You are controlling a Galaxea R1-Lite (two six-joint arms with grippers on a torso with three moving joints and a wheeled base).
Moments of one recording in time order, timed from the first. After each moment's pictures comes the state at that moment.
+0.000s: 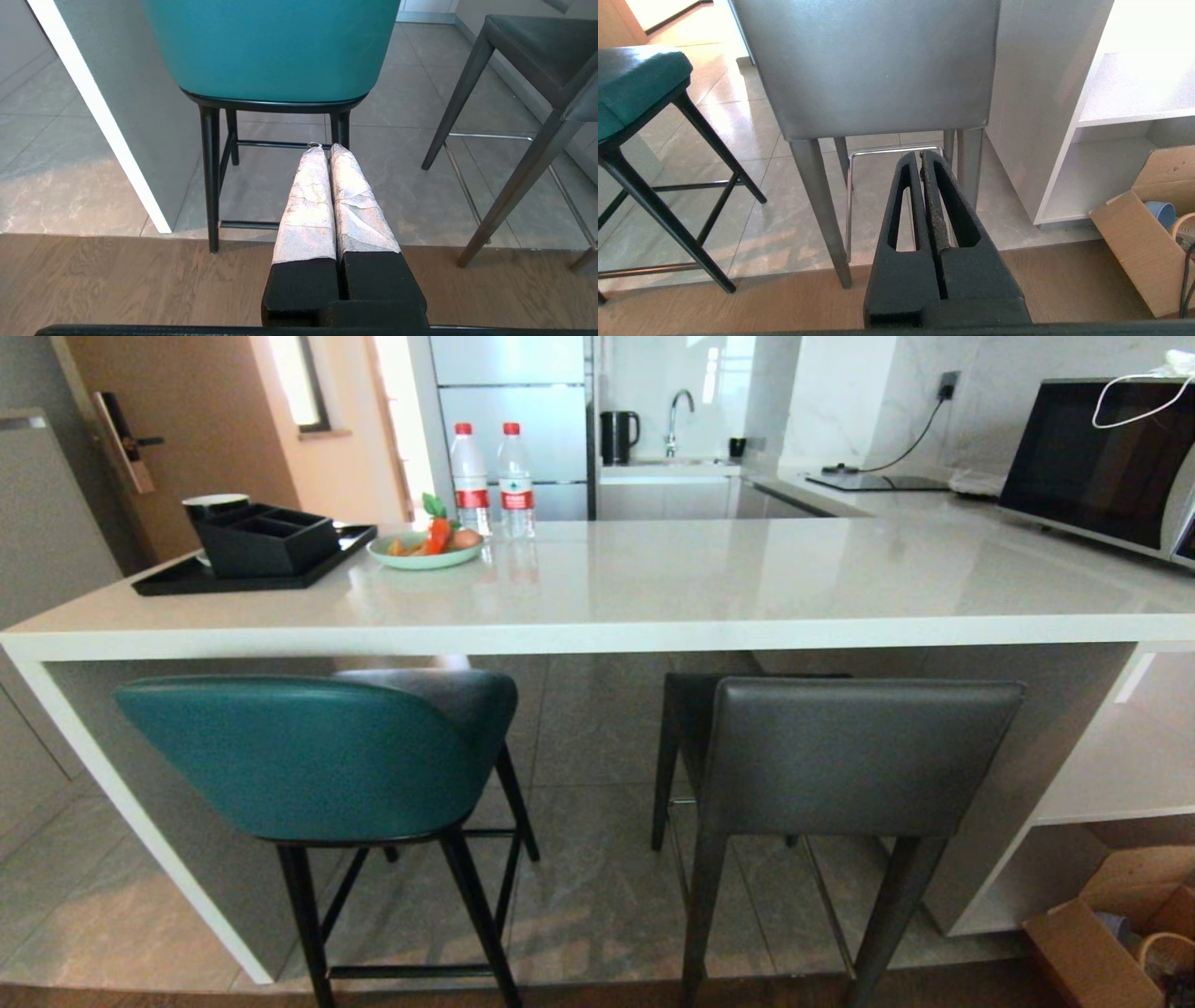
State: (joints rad) left arm 0.00 0.00 -0.04 0.09 0.01 -0.02; right arm 0.00 0.00 0.00 -0.01 -0.01 0.03
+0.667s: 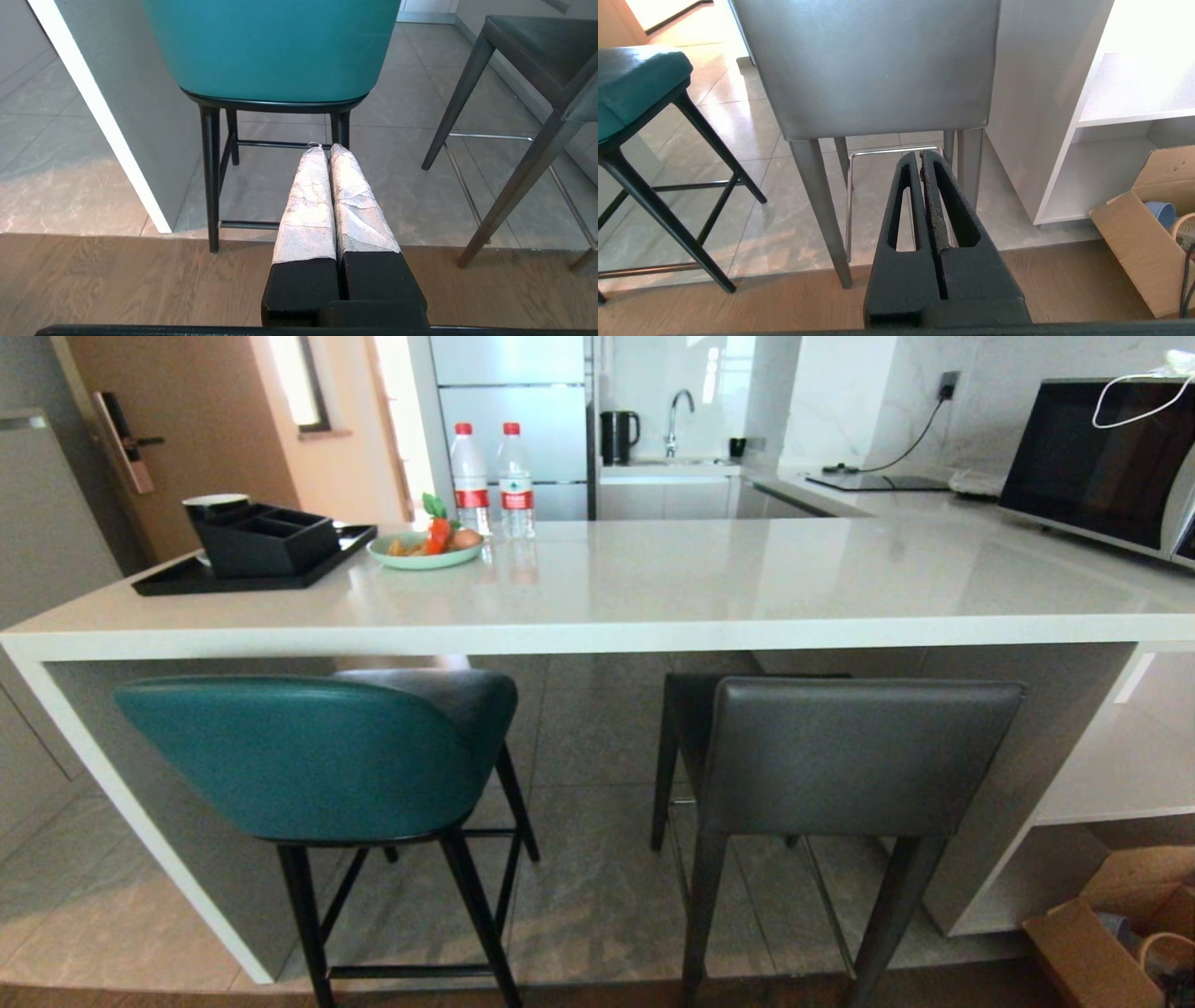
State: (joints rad) left arm 0.00 0.00 -0.04 0.09 0.01 -0.02; right arm 0.00 0.00 0.00 -0.01 -0.01 0.04
